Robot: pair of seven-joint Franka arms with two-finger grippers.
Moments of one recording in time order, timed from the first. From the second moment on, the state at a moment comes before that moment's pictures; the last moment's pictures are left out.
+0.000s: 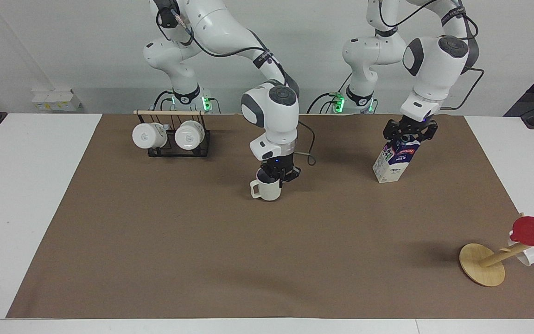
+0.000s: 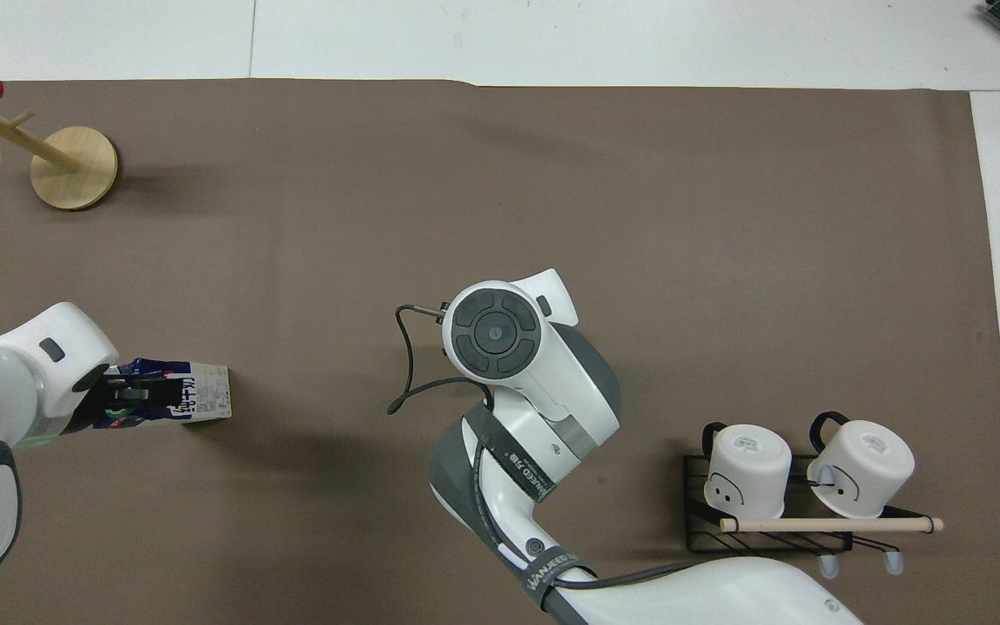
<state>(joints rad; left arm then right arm) -0.02 -0.32 -0.06 -2.37 -0.02 2.14 0.02 0.66 0.42 -0.02 -1.73 -0.08 2.27 1.05</state>
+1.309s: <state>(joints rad) -0.13 -0.30 -0.06 -2.28 -0.02 2.08 -0.16 0.51 0.23 -0.05 -1.71 -0.09 2.12 0.75</state>
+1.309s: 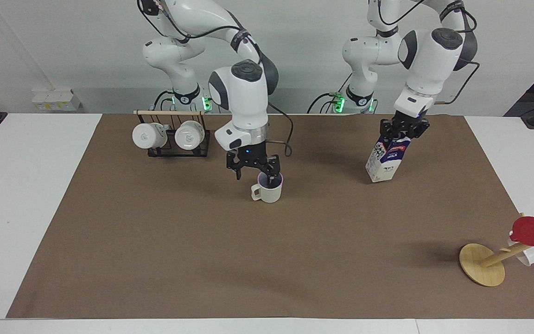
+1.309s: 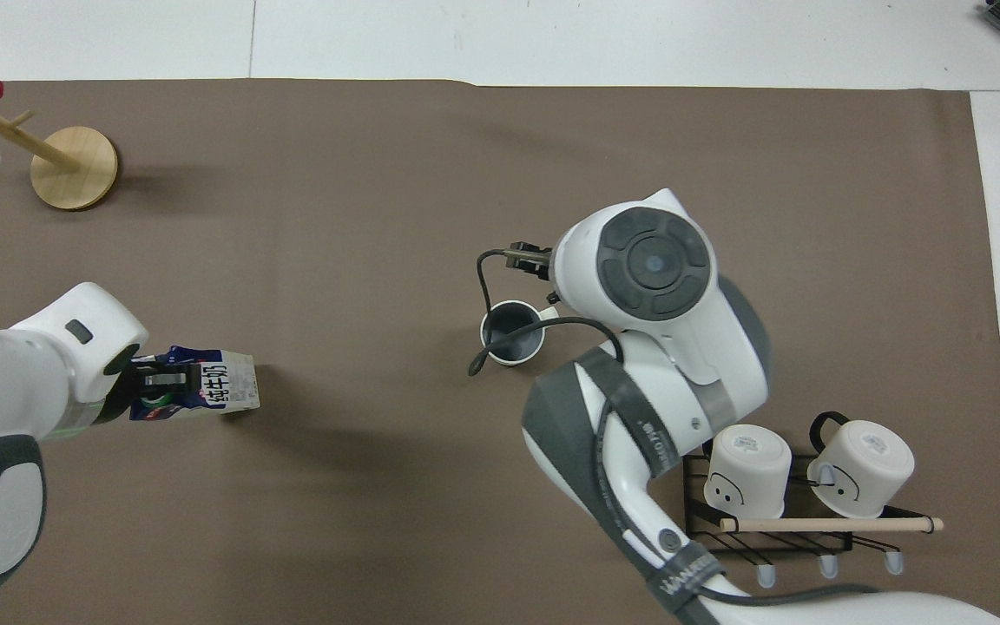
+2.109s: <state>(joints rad) -0.43 0.00 -0.07 -1.97 -0.02 2.11 -0.45 0.27 0.03 -0.05 -1.71 -0.07 1.82 0.38</state>
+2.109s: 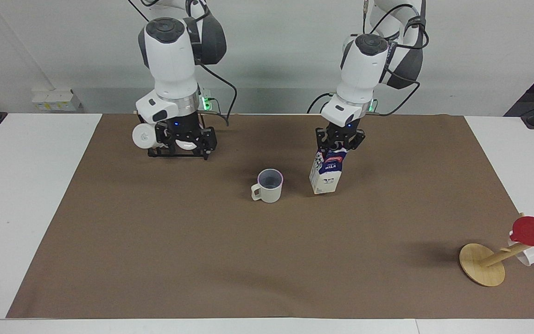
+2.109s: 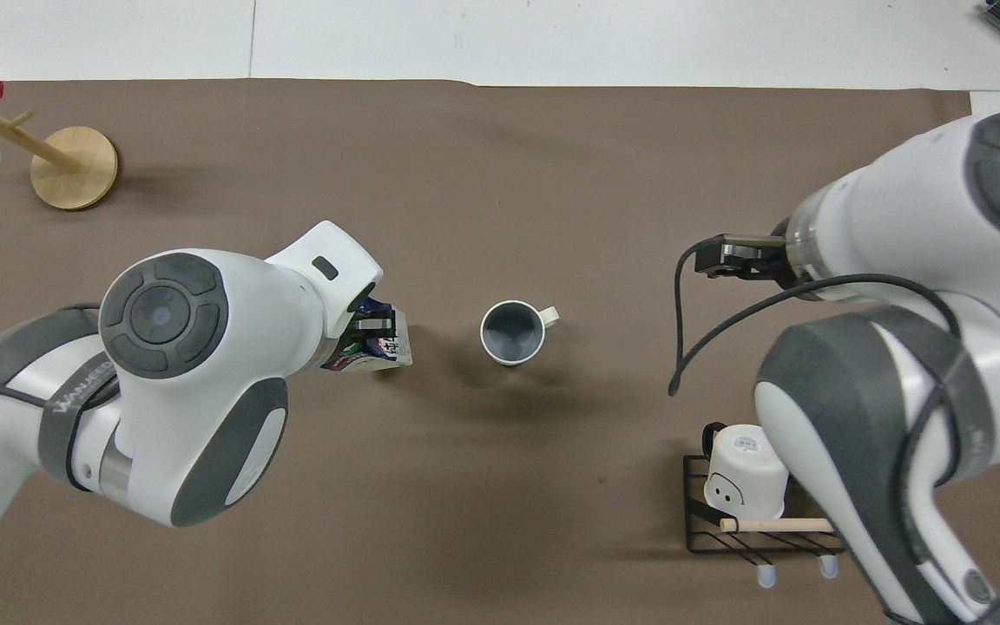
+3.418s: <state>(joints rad) -0.50 0.08 -0.07 -1.95 -0.02 2.17 -0.56 0.10 -0.09 -0.16 -1.53 -0.03 1.49 0.20</state>
